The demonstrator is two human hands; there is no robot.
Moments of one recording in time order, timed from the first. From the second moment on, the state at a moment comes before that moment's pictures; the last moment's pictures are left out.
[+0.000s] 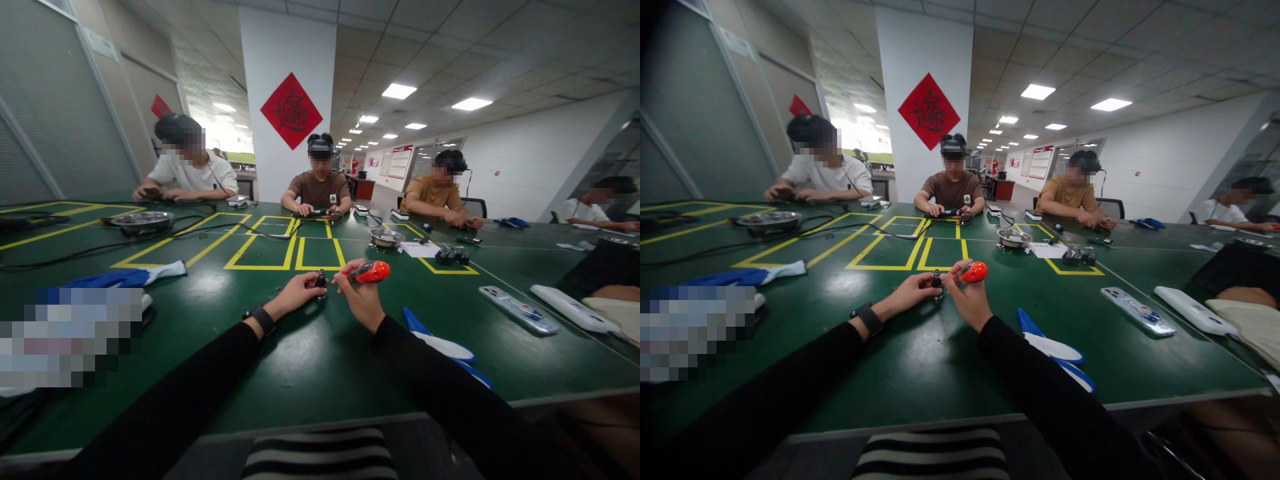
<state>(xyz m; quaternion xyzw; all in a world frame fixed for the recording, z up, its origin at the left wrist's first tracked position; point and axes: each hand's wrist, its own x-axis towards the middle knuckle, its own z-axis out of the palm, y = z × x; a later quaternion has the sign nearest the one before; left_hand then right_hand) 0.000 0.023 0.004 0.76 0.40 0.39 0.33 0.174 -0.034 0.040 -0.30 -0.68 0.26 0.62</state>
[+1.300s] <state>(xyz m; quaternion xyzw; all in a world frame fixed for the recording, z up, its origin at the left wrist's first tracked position) 0.000 0.022 0.006 0.76 0.42 0.40 0.31 0.174 -0.029 0.055 -0.23 -0.67 0.32 0.63</state>
